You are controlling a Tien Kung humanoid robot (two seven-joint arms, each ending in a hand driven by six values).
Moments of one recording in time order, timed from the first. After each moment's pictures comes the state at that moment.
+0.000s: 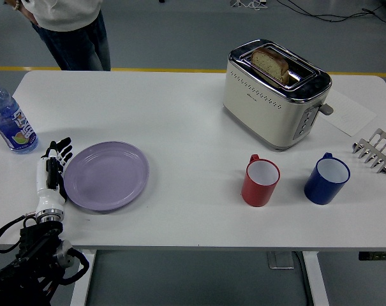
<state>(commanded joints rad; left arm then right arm) -0.34 0.04 -1.18 -0.71 0.75 0.28 -0.65 0.24 0.00 1.48 0.18 -1.69 0.00 -0.31</state>
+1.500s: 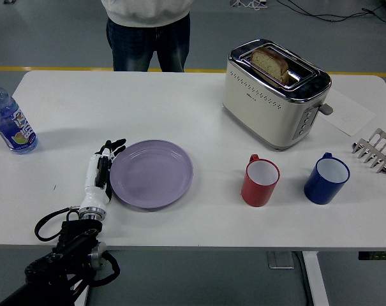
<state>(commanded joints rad) -0.41 0.00 -0.85 -0.74 0.61 0.32 -0.65 0.22 -0.01 1.46 0.18 -1.67 0.00 -0.31</state>
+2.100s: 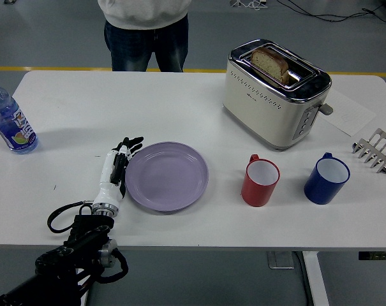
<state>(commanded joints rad) -0.47 0.00 -0.71 -0.73 0.53 0.33 -0.65 0.23 -0.01 1.46 0.18 -1.66 0.00 -0.31</state>
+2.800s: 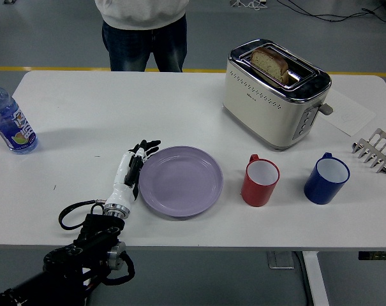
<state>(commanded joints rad) -0.51 0.00 -0.59 -0.74 0.50 0.35 -0.65 0.22 0.00 1.45 0.18 -1.66 0.00 -0.31</state>
